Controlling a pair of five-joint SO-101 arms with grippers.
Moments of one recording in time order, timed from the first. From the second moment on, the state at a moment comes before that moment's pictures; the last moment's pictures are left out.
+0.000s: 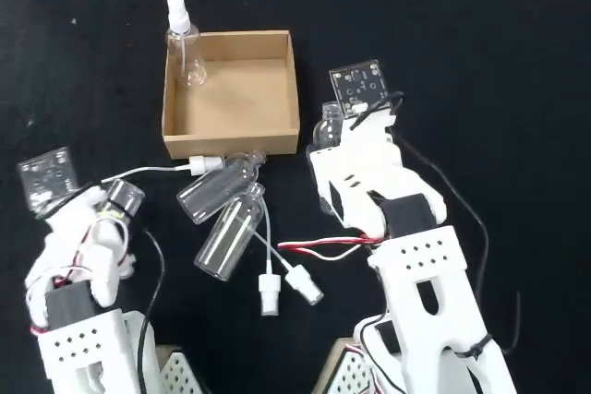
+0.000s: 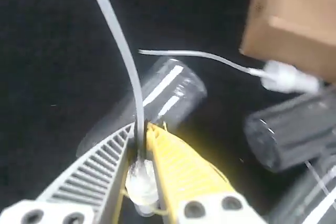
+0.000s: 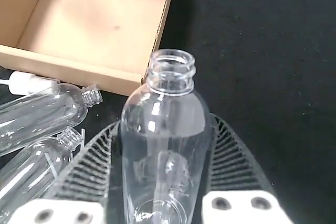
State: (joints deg) left arm -23.5 -85.1 76.5 61.7 0.9; right arm -13.7 -46.2 50.9 48.7 1.4
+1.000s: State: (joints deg) left arm -62.3 -104.0 87.5 68.9 -5.1; right arm -13.7 -46.2 51.2 48.7 1.4
